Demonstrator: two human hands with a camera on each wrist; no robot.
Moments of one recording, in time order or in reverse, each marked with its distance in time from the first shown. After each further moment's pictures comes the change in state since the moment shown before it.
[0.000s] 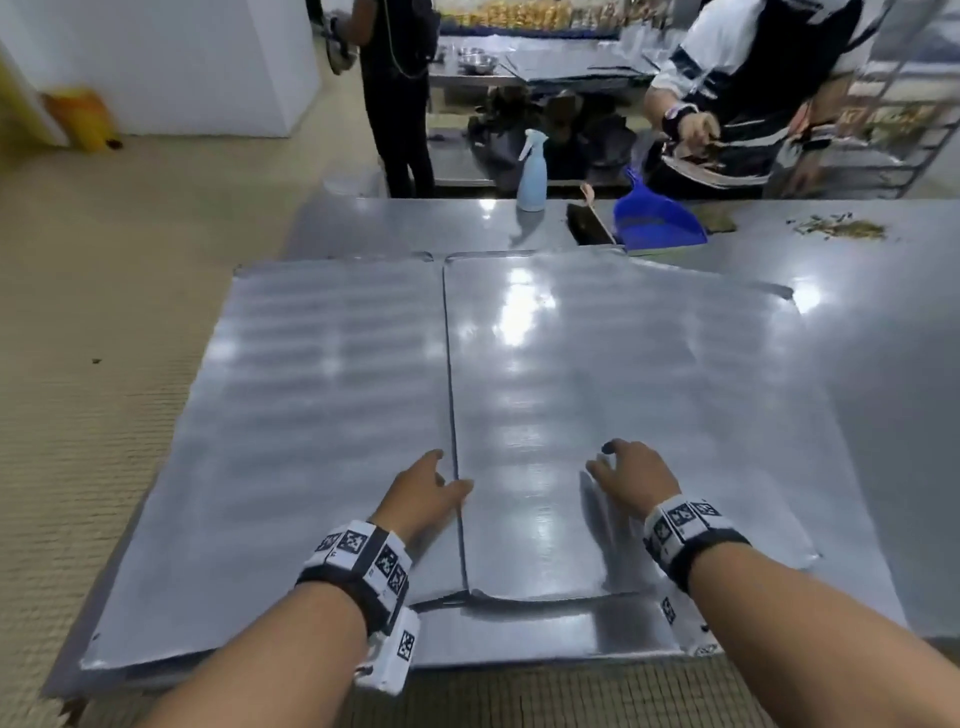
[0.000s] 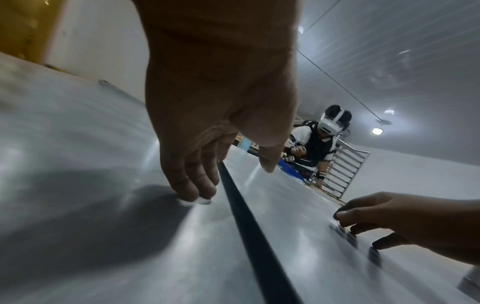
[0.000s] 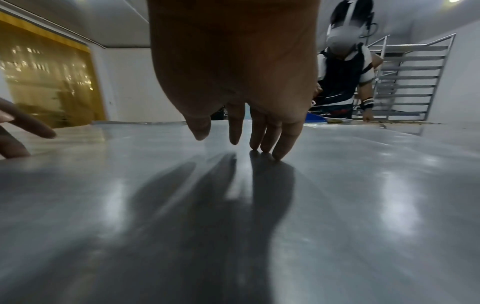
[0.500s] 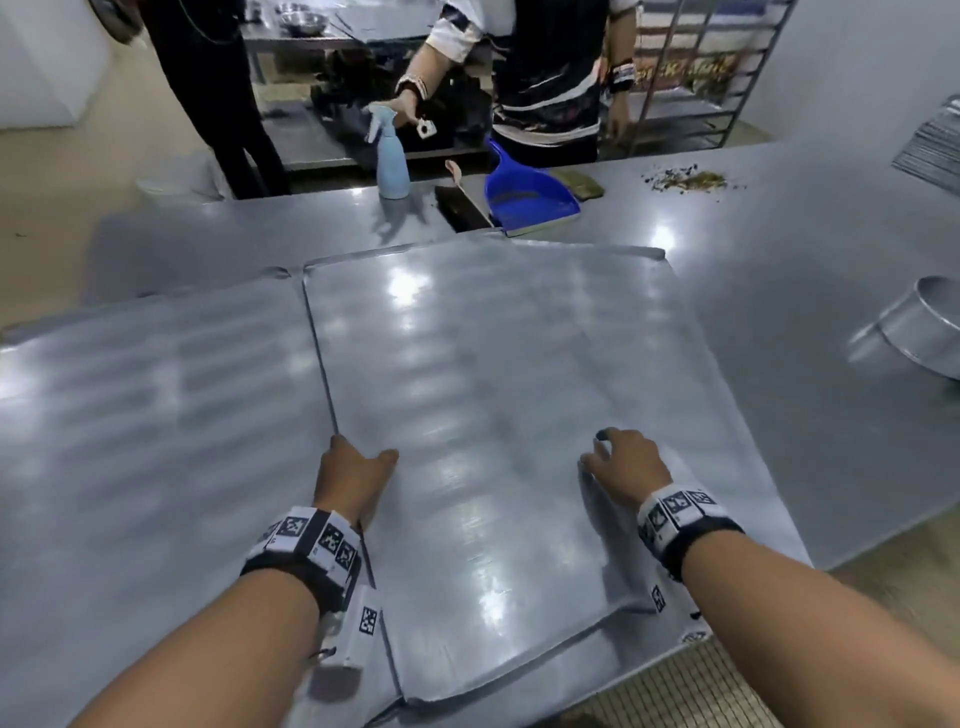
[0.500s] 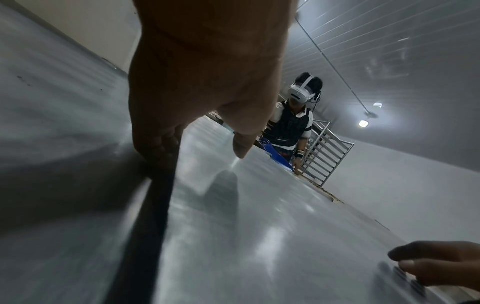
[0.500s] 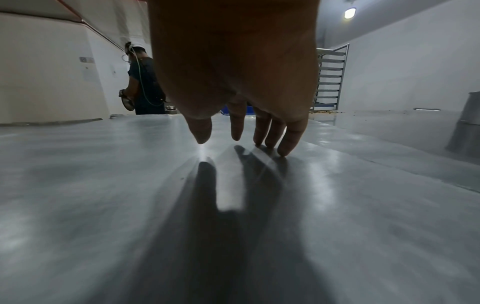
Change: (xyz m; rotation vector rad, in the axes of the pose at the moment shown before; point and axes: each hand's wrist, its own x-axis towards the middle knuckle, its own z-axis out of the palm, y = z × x) left_hand 0.130 0.059 0.016 -0.094 0.149 -0.078; right_hand 0.036 0.080 -0.038 0.010 0.099 0.304
